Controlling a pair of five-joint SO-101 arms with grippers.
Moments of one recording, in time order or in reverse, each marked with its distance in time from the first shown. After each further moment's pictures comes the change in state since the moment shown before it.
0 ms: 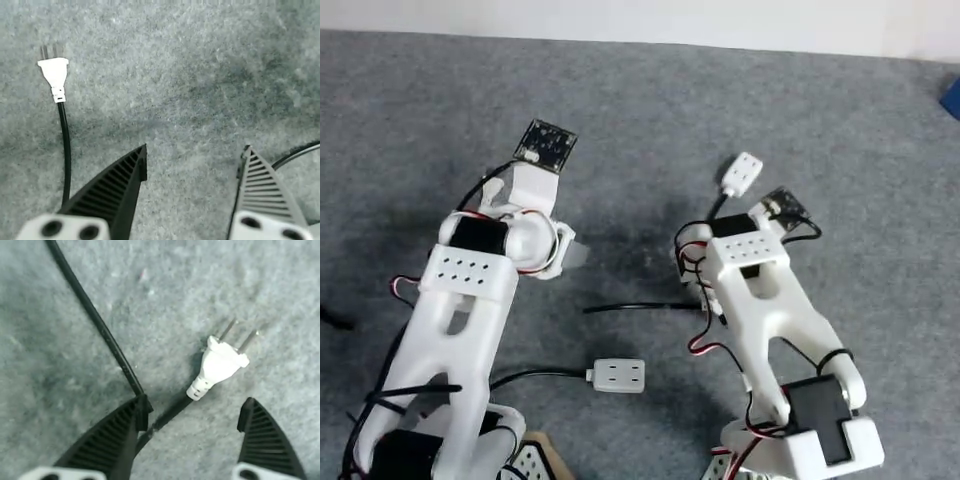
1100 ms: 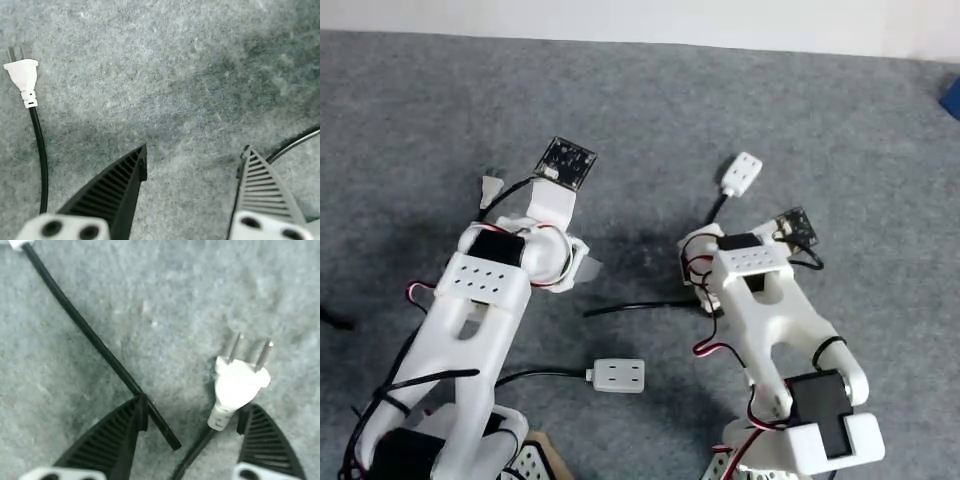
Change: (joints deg) left arm 3.9 0.0 6.0 -5.5 0.0; right arm 4.3 4.7 8.7 -18.5 -9.6
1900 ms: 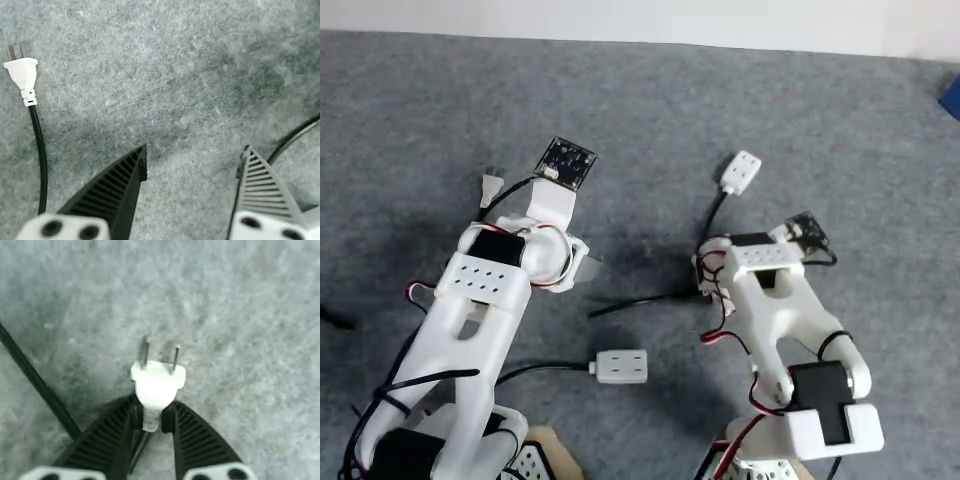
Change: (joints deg) left arm -0.1 0.0 0.0 0.0 0.0; right arm 4.0 0.2 -2.4 9.2 9.5
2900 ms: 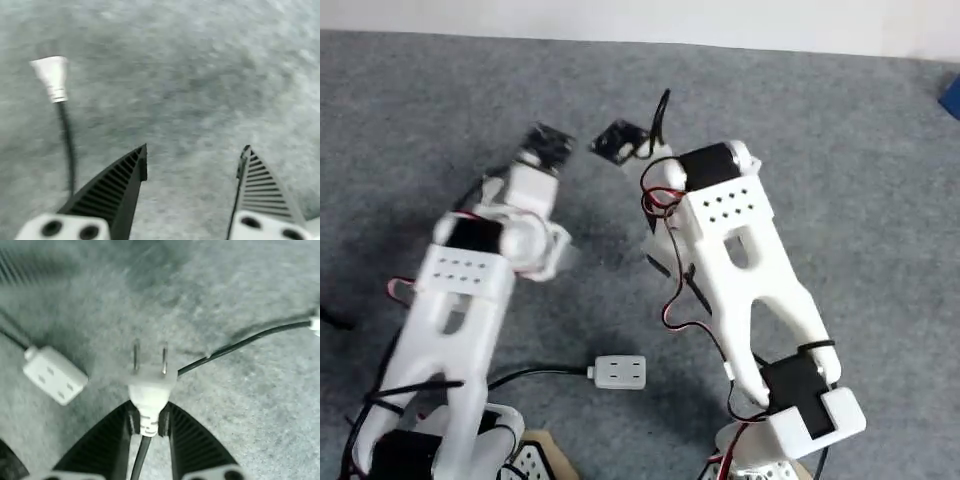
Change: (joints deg) left arm -4.9 0.0 -5.3 5.2 -3.1; right arm -14.8 2.1 -45.8 47.3 95.4
